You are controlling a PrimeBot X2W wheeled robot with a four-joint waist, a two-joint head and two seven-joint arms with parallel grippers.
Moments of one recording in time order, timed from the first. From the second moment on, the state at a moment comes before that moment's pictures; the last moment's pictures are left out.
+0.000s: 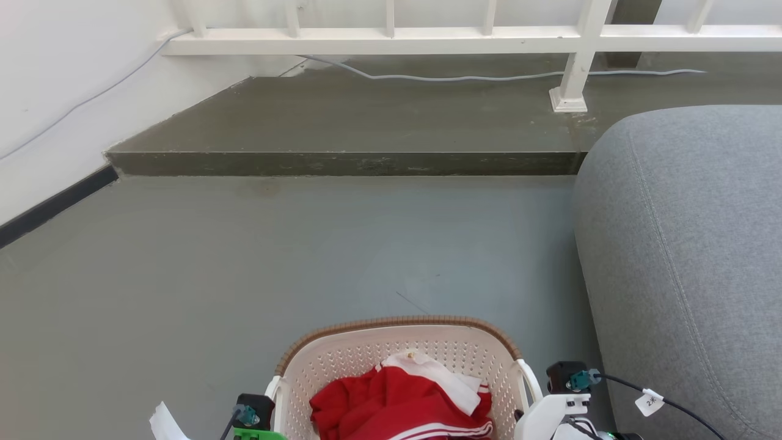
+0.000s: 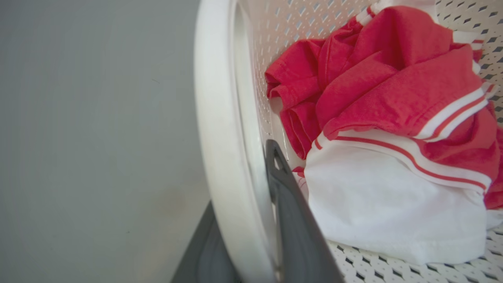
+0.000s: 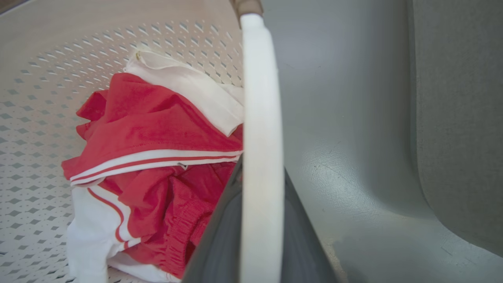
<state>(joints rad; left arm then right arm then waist) -0.32 -0.01 -0.78 1.18 -0.66 -0.02 -0.08 -0.28 -0.03 0.86 1.03 0.85 -0.12 -0.07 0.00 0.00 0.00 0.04</state>
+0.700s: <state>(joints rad) -0.32 0.00 -0.81 1.16 -0.67 0.01 -0.07 -0.28 -0.03 0.91 1.03 0.88 -0.13 -0.07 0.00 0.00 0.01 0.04</state>
